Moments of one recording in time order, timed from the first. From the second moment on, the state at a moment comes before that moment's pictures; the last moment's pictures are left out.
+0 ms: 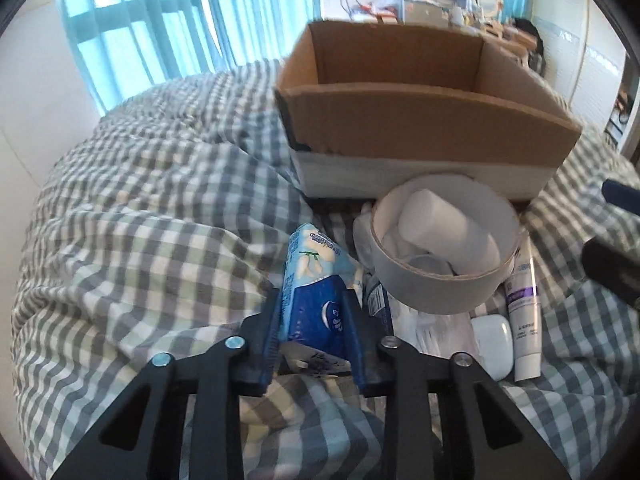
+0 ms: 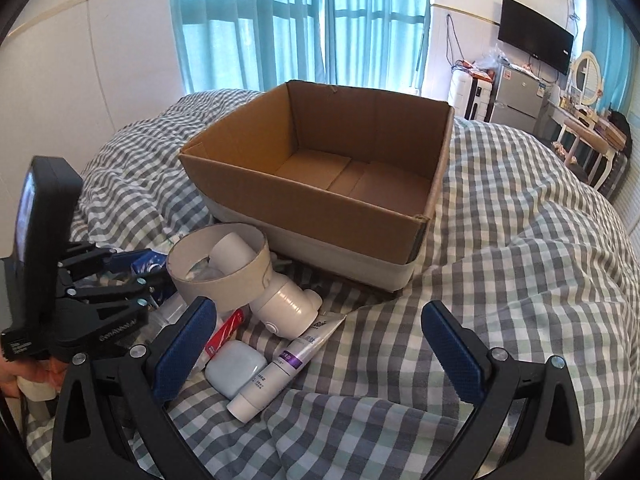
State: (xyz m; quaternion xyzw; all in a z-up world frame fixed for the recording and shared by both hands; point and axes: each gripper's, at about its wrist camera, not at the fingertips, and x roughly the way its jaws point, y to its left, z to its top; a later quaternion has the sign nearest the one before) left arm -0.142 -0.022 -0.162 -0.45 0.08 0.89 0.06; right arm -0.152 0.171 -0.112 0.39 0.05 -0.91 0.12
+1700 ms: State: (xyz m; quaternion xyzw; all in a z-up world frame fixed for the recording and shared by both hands) left arm -0.090 -0.036 -0.072 -0.39 0.03 0.92 -0.01; right arm -0.122 0.139 -0.065 0.36 0.06 -0.91 0.19
